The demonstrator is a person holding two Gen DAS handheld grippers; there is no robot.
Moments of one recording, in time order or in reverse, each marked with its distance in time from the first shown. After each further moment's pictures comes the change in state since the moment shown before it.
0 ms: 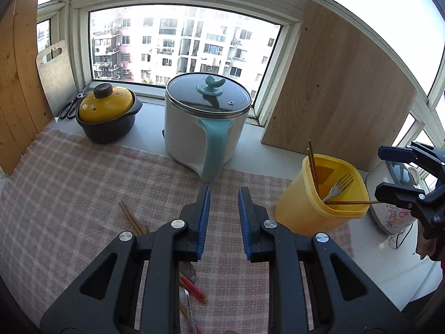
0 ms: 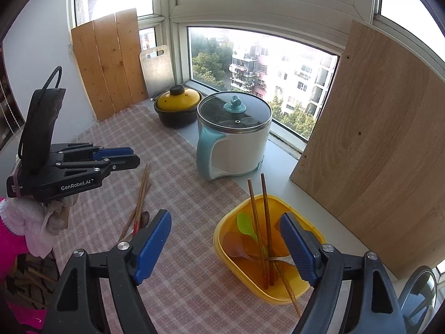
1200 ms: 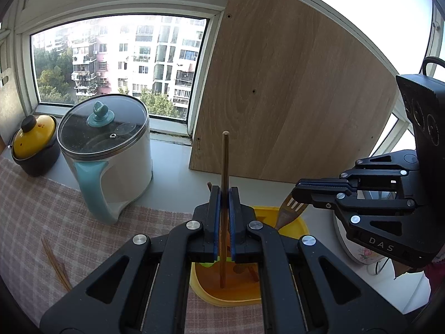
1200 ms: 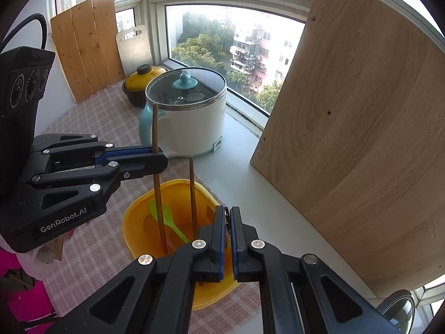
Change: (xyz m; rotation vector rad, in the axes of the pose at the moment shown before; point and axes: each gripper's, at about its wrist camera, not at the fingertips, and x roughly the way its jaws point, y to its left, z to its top) left arm 0.071 -0.153 0.050 0.053 -0.035 -0.128; right arm 0.030 -0.107 0.001 -0.040 0.110 -0.019
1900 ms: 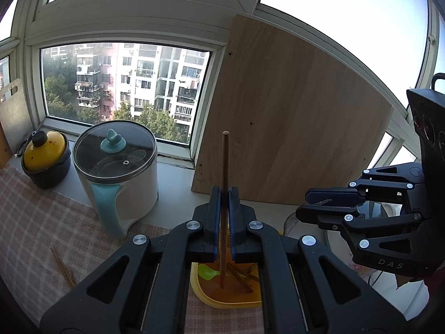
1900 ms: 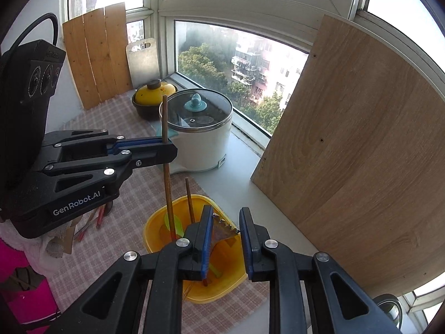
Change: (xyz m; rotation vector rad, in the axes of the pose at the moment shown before) left arm -0.036 -0.003 0.014 -0.015 -0.099 0.005; right arm -0.043 0.017 0.006 -0.033 -0.052 -0.013
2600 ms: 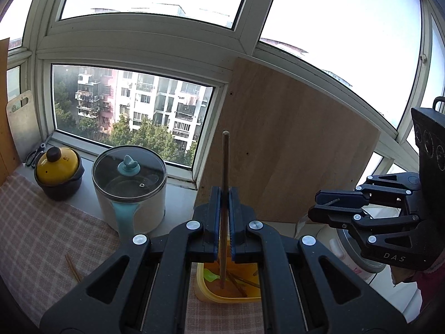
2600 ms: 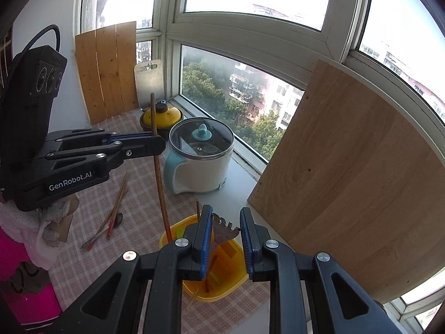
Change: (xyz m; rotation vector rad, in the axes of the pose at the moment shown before) left arm -0.059 0.008 0.020 -0.019 -0.097 -0.020; right arm -0.057 0.015 0.012 -0.028 -0.095 -0.033
